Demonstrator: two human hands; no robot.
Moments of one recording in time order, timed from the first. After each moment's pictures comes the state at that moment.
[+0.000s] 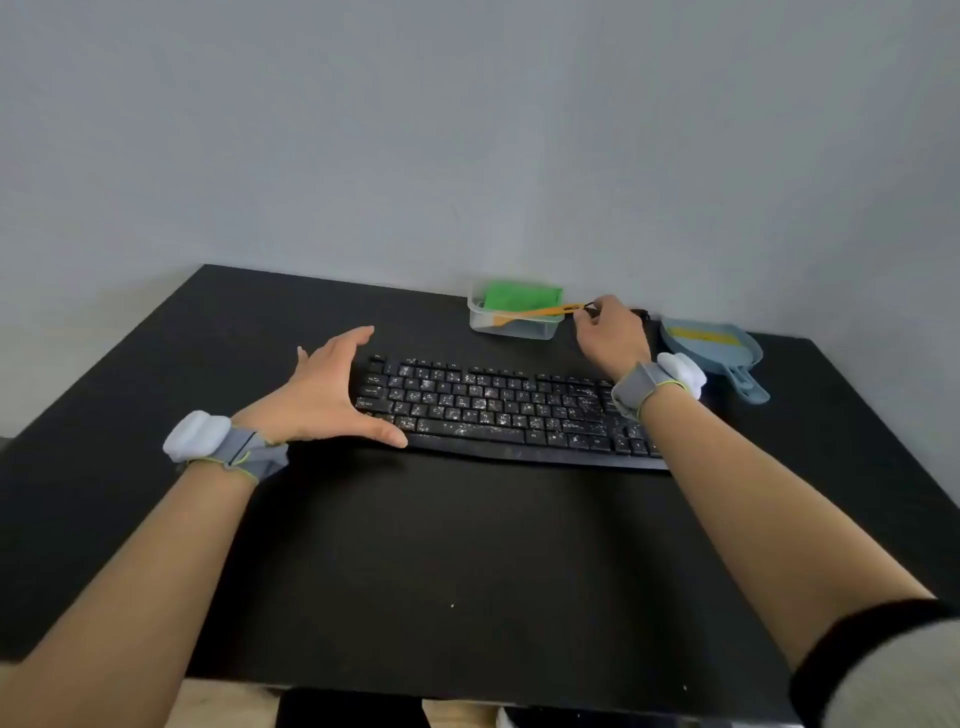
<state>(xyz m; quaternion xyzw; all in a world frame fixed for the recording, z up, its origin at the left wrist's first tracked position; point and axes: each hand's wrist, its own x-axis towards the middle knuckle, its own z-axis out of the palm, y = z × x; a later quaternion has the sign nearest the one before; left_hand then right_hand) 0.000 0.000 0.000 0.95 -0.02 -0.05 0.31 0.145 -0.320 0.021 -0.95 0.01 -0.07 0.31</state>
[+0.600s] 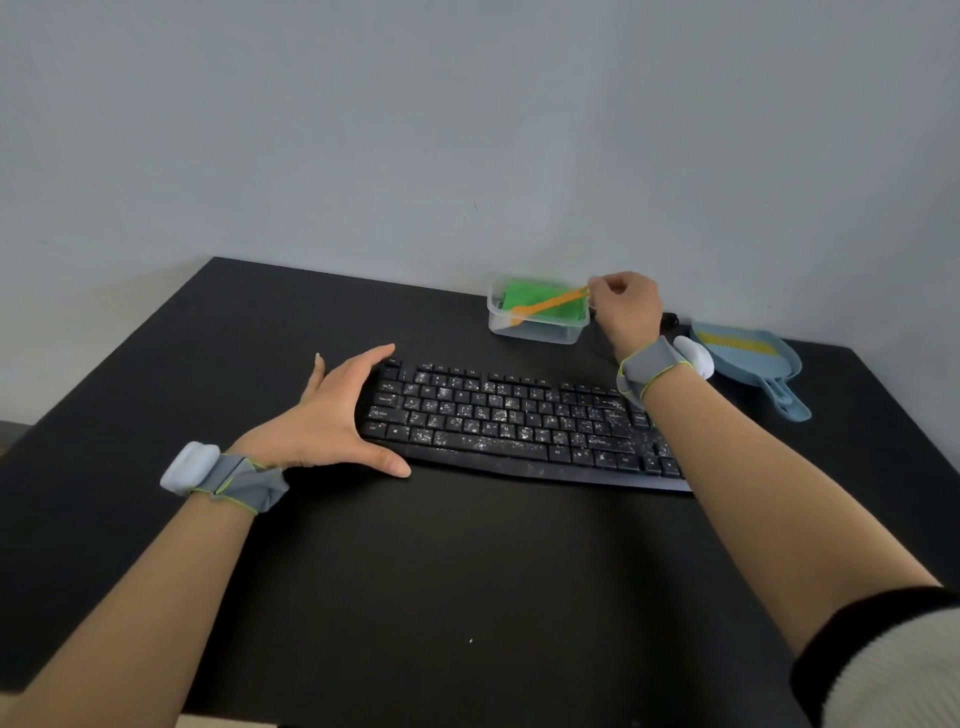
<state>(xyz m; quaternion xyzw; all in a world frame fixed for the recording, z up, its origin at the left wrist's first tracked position) -0.004 0.007 -0.009 0.93 -0.07 -0.05 0.36 0.185 -0.291 0.025 -0.87 0.06 -0.14 0.47</state>
